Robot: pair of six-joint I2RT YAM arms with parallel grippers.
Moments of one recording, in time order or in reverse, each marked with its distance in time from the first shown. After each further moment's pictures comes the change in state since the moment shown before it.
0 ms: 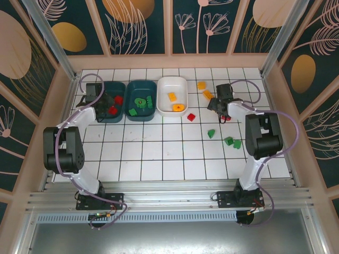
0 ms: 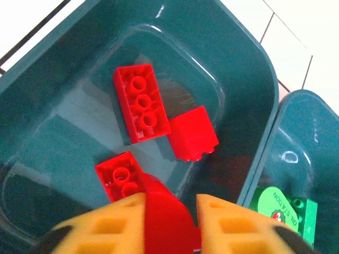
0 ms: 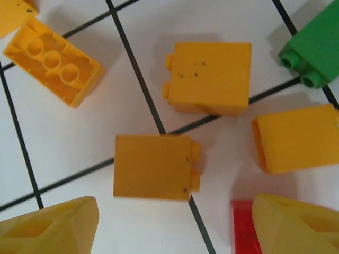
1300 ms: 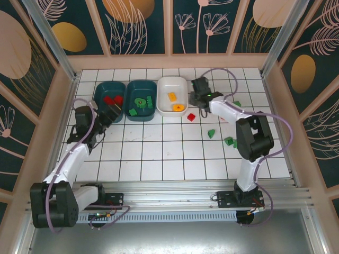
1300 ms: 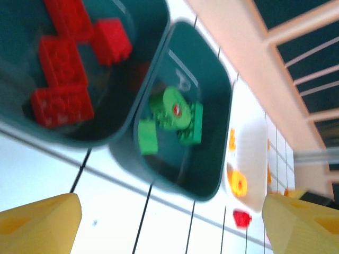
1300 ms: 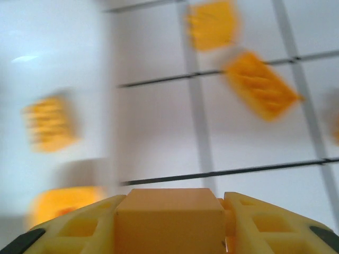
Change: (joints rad) left arm -0.001 -0.589 -0.502 0.148 0.333 -0.130; right arm 0.303 0.002 0.203 -0.051 0.069 -0.070
